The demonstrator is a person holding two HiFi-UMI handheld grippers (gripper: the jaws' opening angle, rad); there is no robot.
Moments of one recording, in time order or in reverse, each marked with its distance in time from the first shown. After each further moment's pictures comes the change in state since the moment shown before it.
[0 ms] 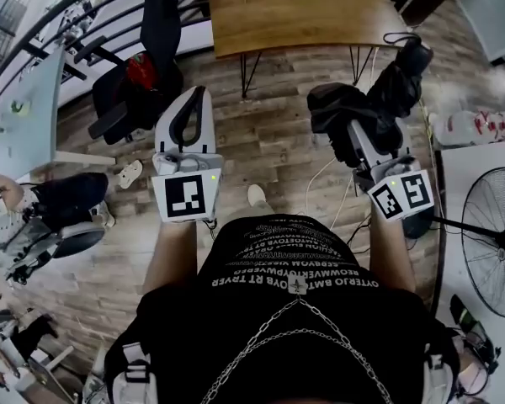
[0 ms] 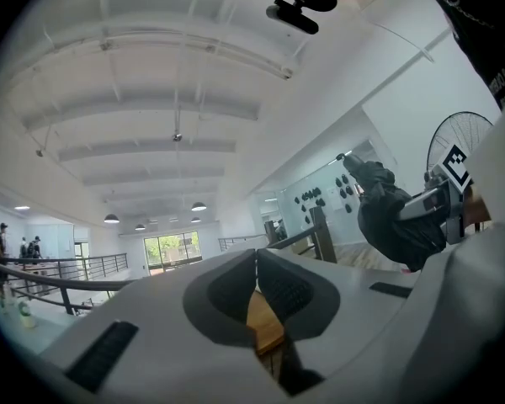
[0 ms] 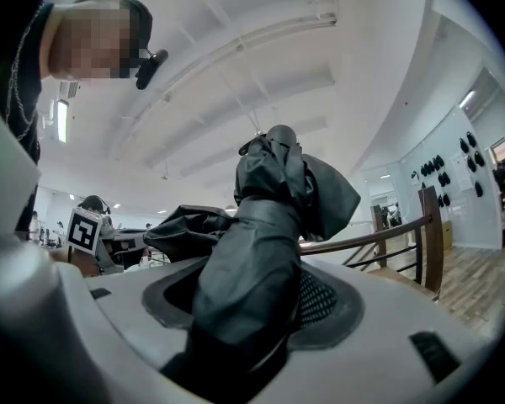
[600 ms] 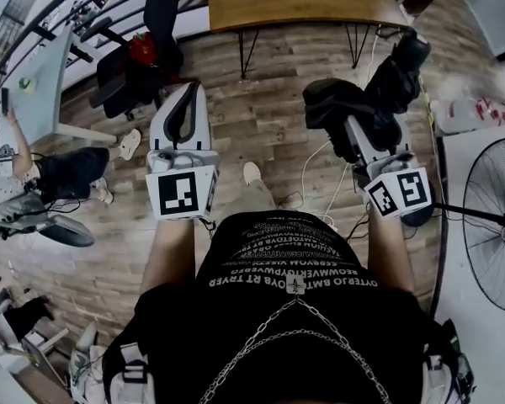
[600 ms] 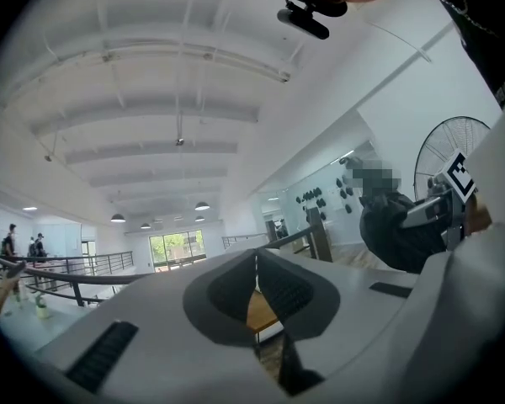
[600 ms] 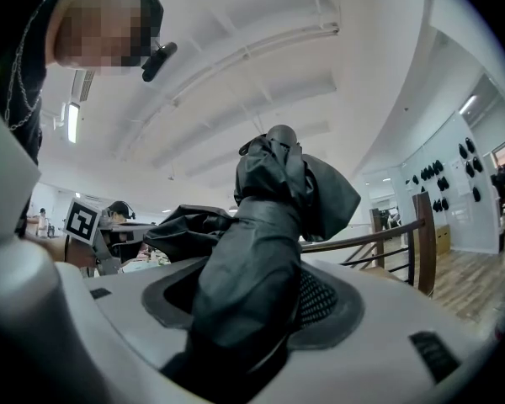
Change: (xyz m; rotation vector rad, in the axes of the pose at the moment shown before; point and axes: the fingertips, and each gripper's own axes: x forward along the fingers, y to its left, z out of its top) left arm -0.108 -0.096 0.022 -0.008 0.022 0.035; right arm -0.136 0.012 -0.013 -0.021 -0.006 0.023
